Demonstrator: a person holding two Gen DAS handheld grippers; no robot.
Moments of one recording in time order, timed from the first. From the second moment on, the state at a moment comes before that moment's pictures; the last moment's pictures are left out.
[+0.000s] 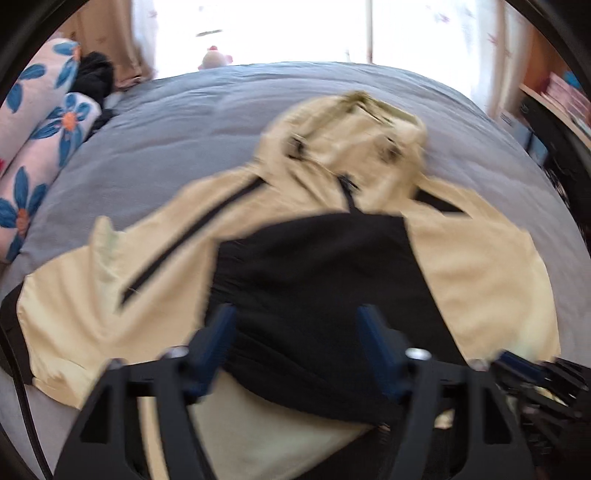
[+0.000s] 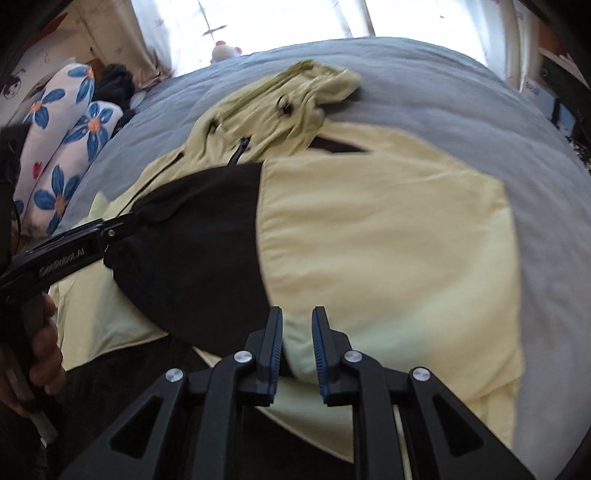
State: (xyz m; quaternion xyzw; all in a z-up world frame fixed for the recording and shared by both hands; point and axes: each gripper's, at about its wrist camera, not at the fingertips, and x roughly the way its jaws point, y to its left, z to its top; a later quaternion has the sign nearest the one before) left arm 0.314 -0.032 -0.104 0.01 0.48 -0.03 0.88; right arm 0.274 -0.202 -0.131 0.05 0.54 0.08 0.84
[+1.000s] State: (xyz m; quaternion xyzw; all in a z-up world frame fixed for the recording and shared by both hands) left arm 0.257 -0.035 -0.079 0.03 0.46 -0.03 0.89; right arm 0.214 -0.272 -0.078 0.09 0.50 -0.02 0.86
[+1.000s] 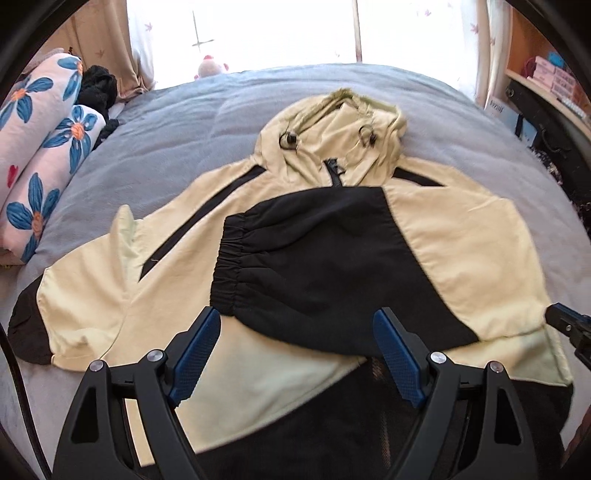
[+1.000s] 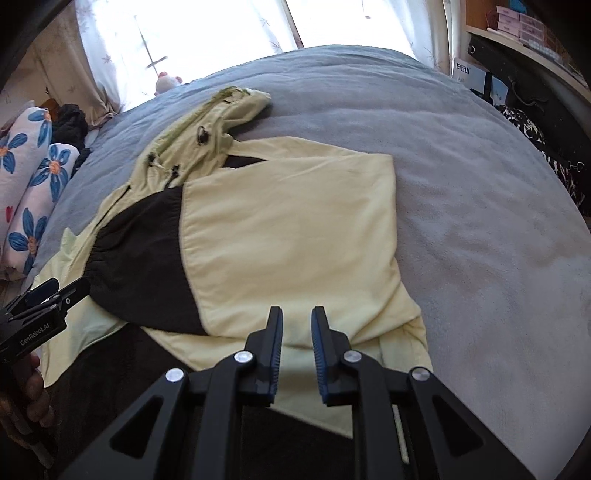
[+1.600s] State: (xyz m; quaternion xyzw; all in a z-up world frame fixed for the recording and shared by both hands) left arm 0.116 -0.011 -0.029 0.01 0.43 -0.02 0.90; right arm 0.111 -0.216 -0.041 0.10 0.47 0.01 0.88
